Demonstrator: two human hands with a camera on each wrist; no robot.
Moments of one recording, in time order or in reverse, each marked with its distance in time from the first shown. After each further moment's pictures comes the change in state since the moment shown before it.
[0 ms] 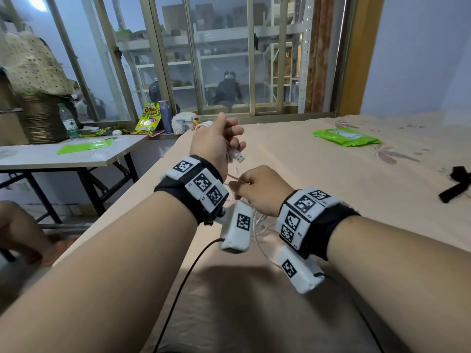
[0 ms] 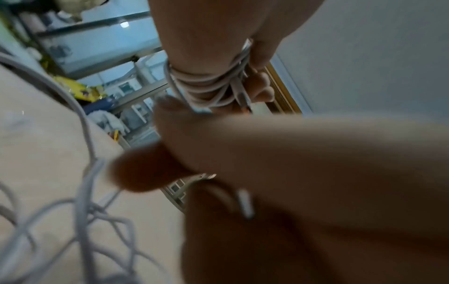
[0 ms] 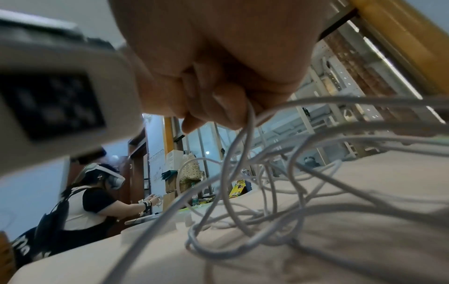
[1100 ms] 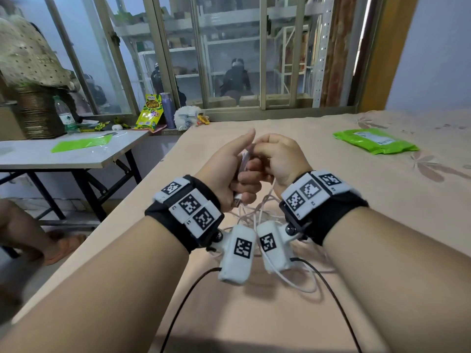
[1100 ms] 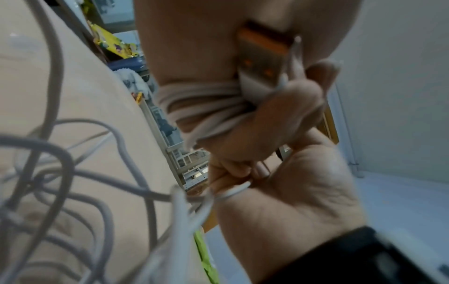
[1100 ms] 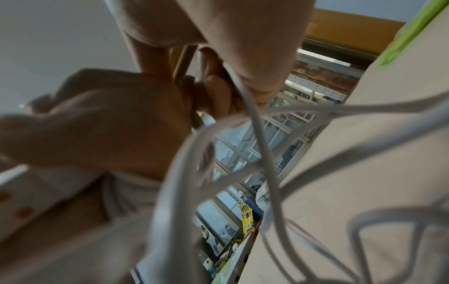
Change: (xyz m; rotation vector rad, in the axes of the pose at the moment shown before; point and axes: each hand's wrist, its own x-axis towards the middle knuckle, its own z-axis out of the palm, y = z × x) left_hand 0.062 -0.014 -0.018 0.251 -0.410 -0.568; right_hand 0.112 0.019 -0.023 0.891 0.224 0.157
